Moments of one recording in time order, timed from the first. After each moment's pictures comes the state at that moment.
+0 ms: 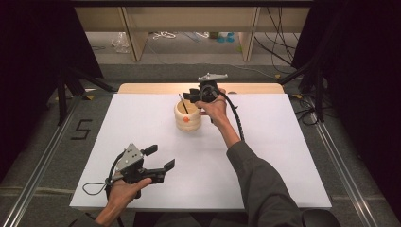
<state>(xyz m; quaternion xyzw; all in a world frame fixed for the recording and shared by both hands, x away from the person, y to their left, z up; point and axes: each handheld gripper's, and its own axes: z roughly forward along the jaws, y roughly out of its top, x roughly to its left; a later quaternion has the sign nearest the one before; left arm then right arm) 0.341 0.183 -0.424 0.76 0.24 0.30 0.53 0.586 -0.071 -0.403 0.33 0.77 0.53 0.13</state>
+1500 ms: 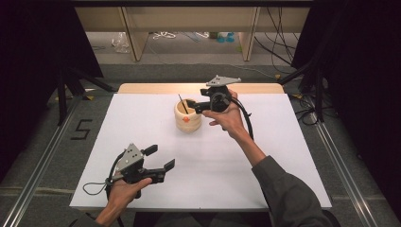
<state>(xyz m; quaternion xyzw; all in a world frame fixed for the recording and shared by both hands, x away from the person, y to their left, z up) 0.327 0.167 -0.432 0.71 0.35 0.20 0.57 0.511 -0.096 -0.355 0.29 0.78 0.53 0.16</state>
